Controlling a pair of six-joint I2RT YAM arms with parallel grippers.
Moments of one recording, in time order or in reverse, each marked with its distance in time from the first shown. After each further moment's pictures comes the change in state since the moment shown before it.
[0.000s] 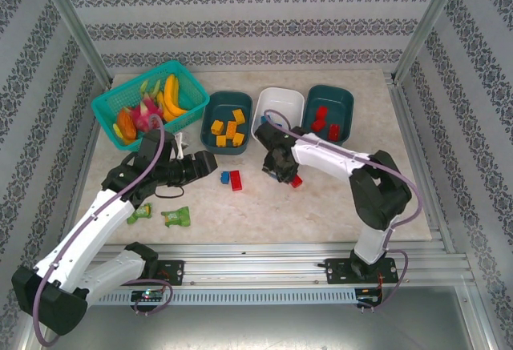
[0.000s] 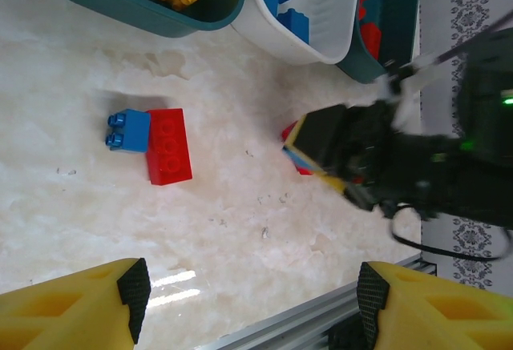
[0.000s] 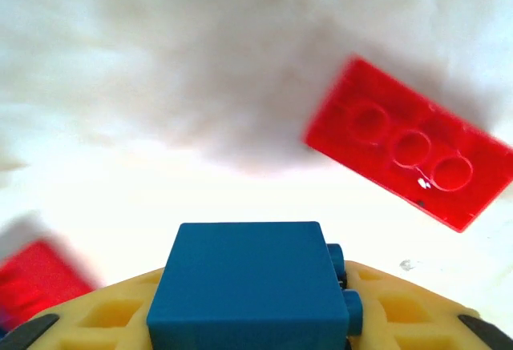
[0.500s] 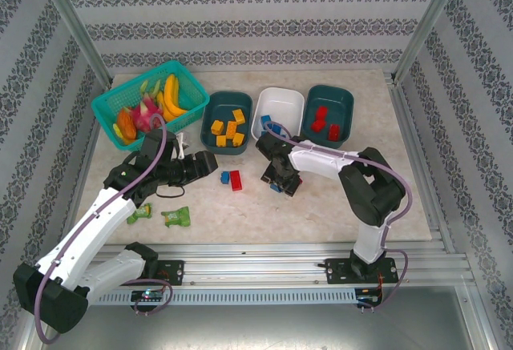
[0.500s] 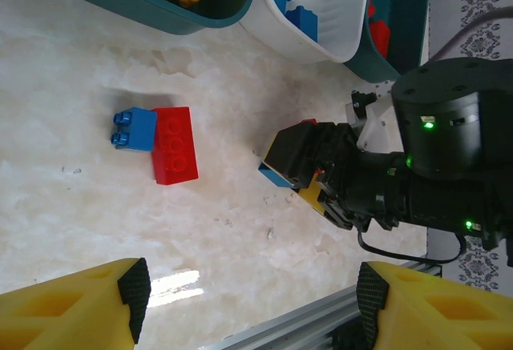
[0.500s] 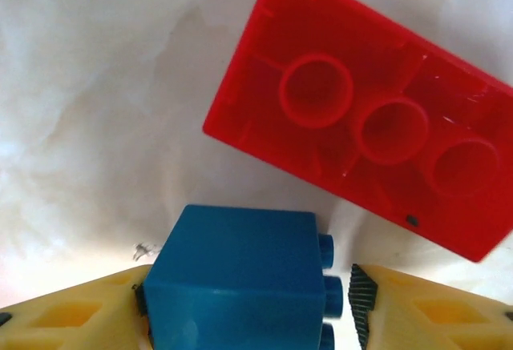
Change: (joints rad) left arm 0.000 0.006 -0.010 0.000 -0.004 0.000; right arm 0.003 0.072 -0.139 0.079 -0.067 0.084
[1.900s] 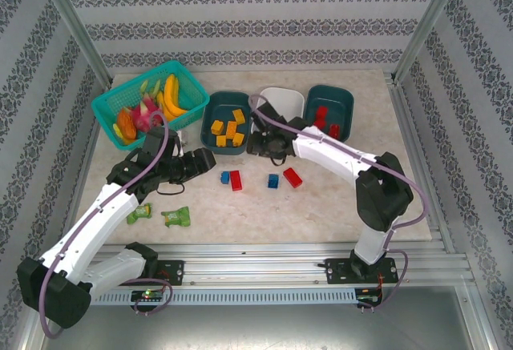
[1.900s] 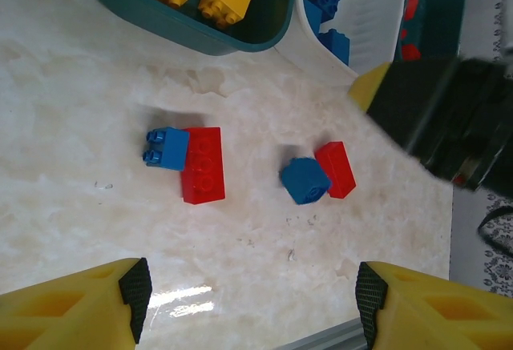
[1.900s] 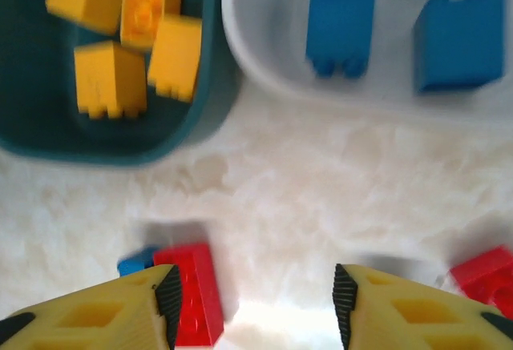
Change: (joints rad) left arm 0.021 0.038 0.006 0.002 -0.056 -0.005; right arm 0.020 -0.077 0.196 0.106 0.051 -0.471
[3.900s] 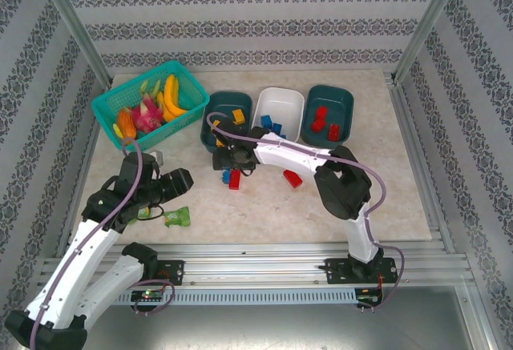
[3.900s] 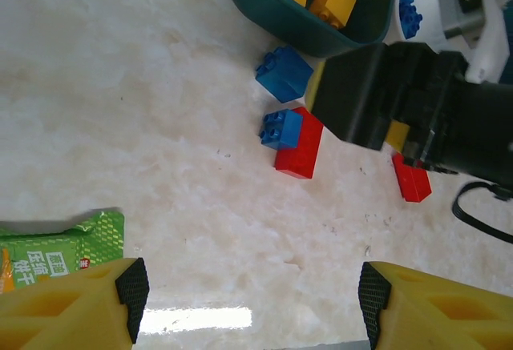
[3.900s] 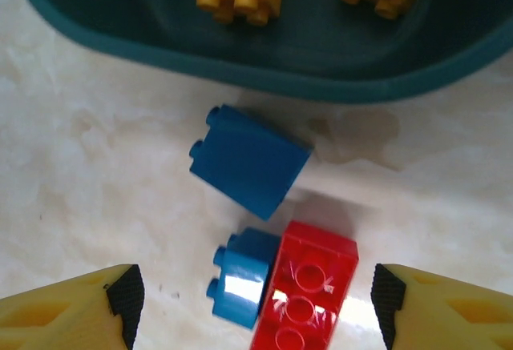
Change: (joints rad) left arm 0.066 -0.310 -0.115 -0.225 -0.136 0.040; right arm 0.154 0.301 0.269 -0.011 -0.006 -0.010
